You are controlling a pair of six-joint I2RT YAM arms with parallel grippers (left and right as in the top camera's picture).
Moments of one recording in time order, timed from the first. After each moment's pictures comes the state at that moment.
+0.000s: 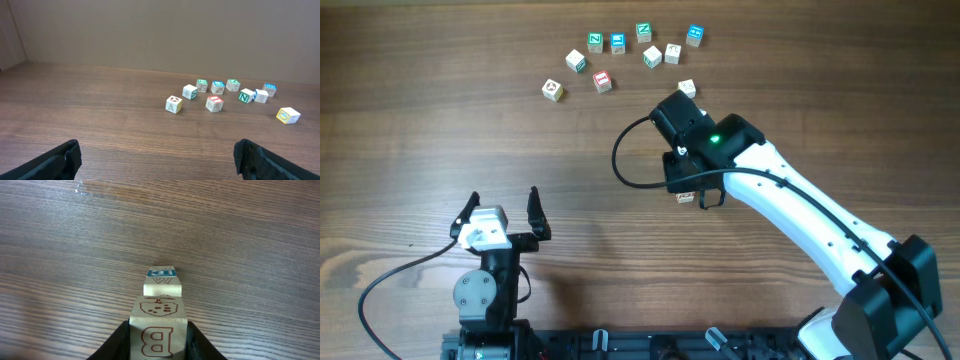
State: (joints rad) left arm 0.01 0.01 0.01 -0.07 -0.04 -0.09; right arm 0.66 1.68 1.38 -1.05 0.10 0.48
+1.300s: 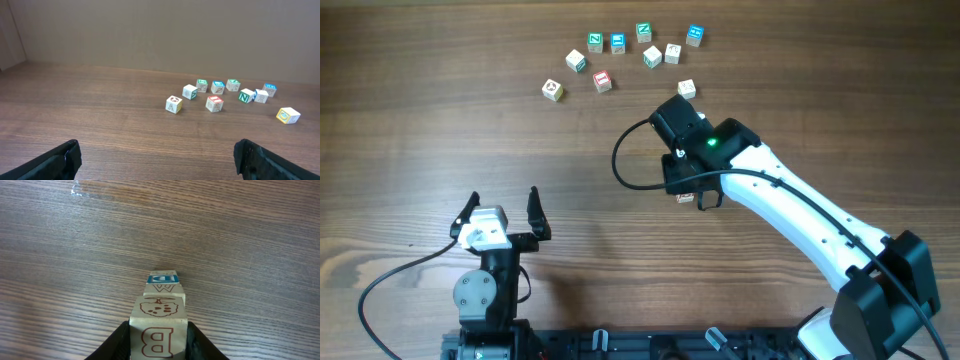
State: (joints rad) left arm 0.01 0.01 0.01 -0.07 -0.04 -0.09; right arm 0.66 1.69 1.33 -0.99 0.10 0.49
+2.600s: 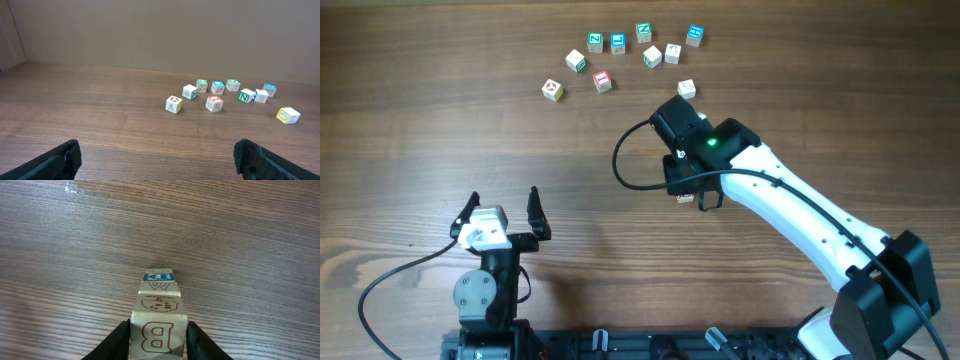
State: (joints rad) left arm 0.01 0.01 0.01 -0.07 -0.04 -0.09; right arm 0.66 1.69 1.33 -1.00 0.11 0.48
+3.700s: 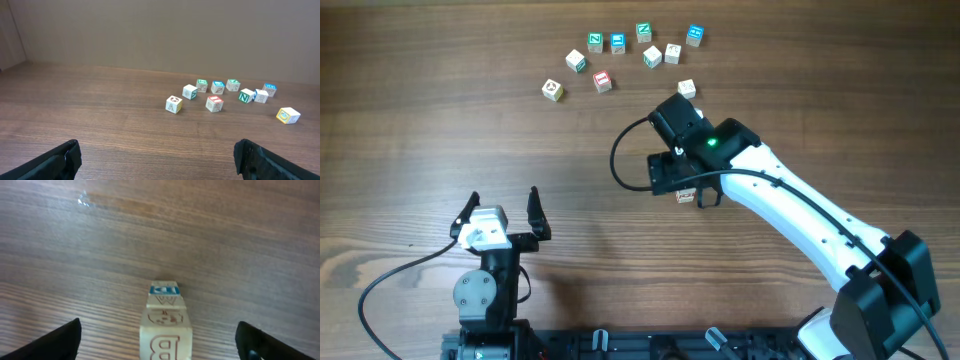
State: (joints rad) left arm 0.01 0.01 0.01 -0.07 -0.04 -0.09; right arm 0.66 1.68 1.33 -0.94 0.12 0.44
